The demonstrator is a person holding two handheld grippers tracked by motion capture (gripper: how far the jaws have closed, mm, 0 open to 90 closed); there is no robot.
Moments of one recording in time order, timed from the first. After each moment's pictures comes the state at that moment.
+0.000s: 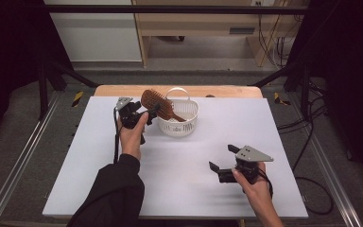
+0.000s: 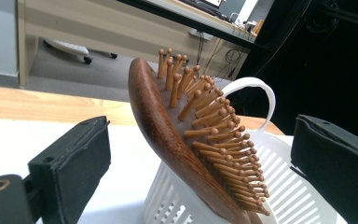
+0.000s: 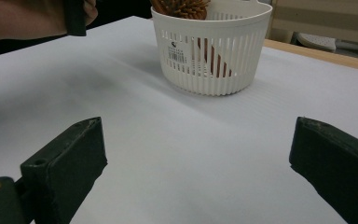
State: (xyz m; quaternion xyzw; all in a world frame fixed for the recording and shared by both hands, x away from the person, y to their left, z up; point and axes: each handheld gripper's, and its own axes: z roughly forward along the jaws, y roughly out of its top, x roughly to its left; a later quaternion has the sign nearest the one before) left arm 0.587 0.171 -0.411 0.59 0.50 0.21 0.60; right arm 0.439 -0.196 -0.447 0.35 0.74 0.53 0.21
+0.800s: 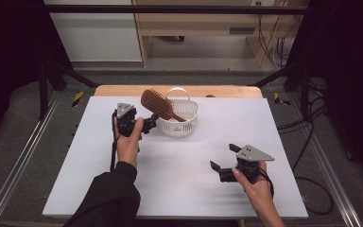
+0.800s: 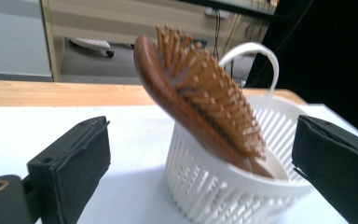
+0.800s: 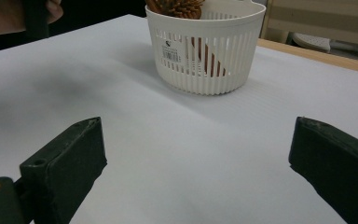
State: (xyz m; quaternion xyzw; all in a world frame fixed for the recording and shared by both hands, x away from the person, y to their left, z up) left arm 0.550 0.172 -0.405 0.64 0.50 0.26 0.53; right arm 0.441 -0.198 -0.446 0.35 0.74 0.52 0.22
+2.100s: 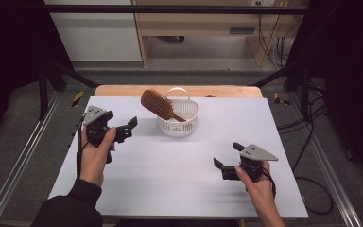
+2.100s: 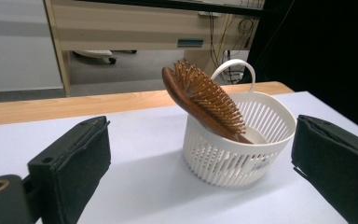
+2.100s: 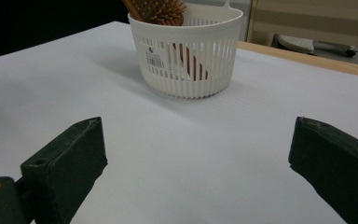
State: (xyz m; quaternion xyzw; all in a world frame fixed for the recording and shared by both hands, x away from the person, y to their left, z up) left arm 0.486 0.228 -0.349 0.66 0.47 0.28 0.52; right arm 0.440 -0.207 -0.443 0.37 0.73 0.53 0.24
